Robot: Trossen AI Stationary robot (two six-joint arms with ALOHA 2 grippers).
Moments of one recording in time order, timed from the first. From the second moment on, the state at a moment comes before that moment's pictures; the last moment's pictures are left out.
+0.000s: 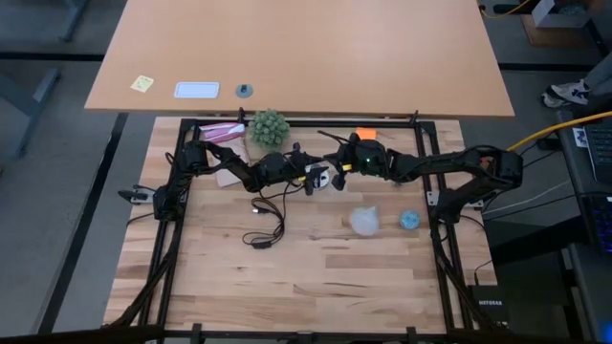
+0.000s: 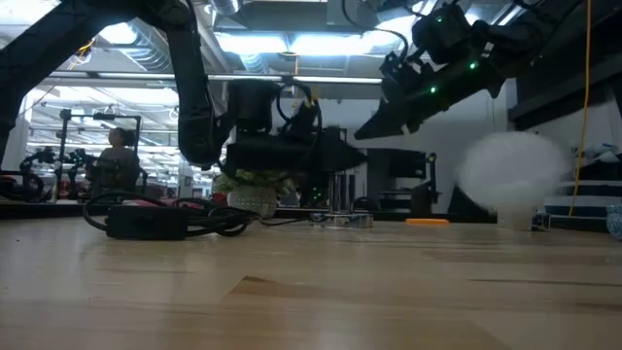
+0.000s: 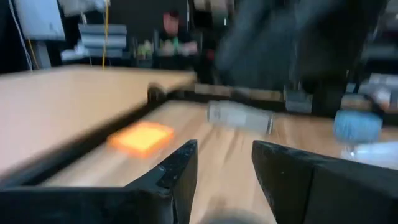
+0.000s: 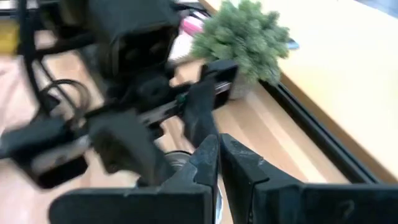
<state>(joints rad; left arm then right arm) 0.30 2.20 0.90 1.34 -0.01 -0.03 -0.30 1.45 0.68 0.39 0.09 -0.08</state>
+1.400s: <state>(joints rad) 0.45 1.82 0.89 0.65 0.77 -0.37 -0.30 0.97 0.68 -0.57 -0.18 0.08</state>
